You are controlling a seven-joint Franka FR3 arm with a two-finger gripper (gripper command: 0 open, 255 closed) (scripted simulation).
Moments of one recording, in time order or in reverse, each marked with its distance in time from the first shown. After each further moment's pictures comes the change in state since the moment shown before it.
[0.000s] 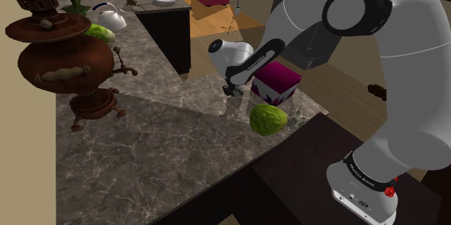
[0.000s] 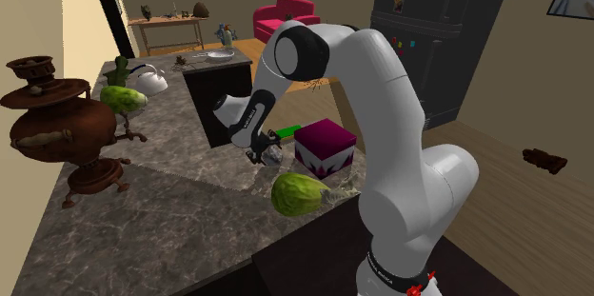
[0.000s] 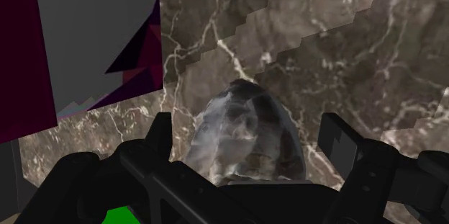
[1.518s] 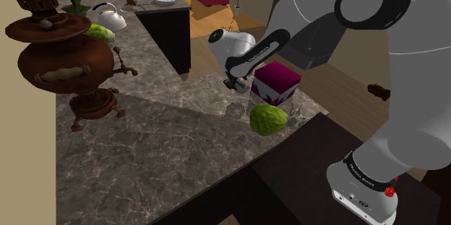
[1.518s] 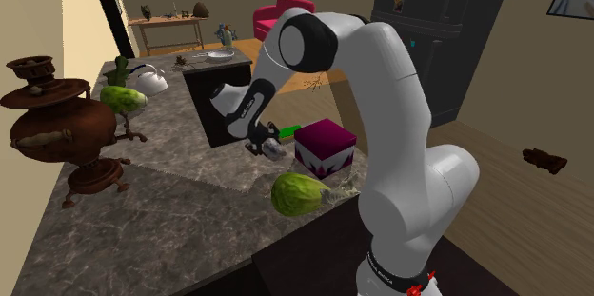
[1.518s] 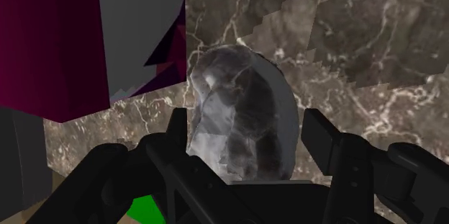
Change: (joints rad) arm -0.009 -0.085 0.019 -0.026 0.031 -0.049 -0.040
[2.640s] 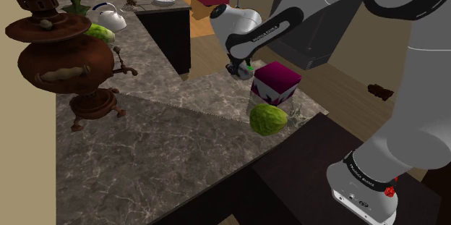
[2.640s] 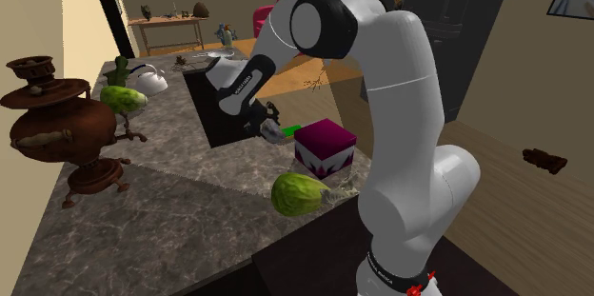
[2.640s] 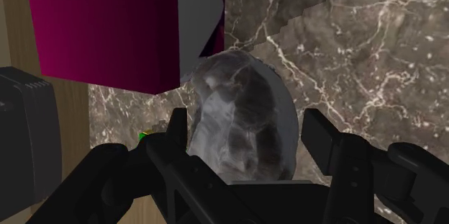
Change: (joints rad) arm -0.018 -0.162 0.033 -0.018 0.068 -0.117 -0.097
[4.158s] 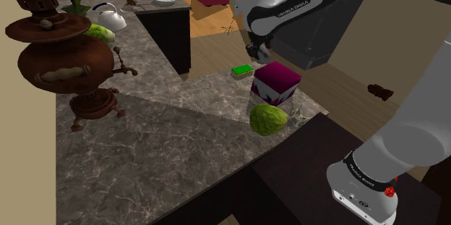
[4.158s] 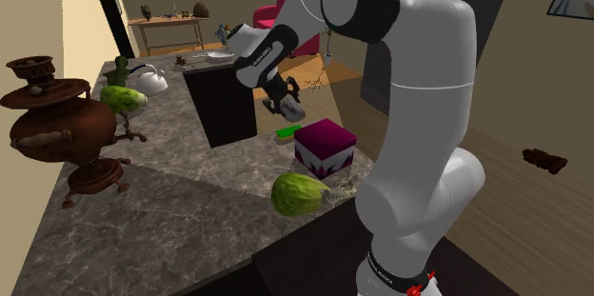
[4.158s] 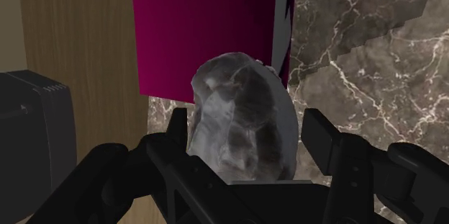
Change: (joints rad) arm -0.097 -0.255 -0.021 -0.135 0.049 -0.032 -0.177
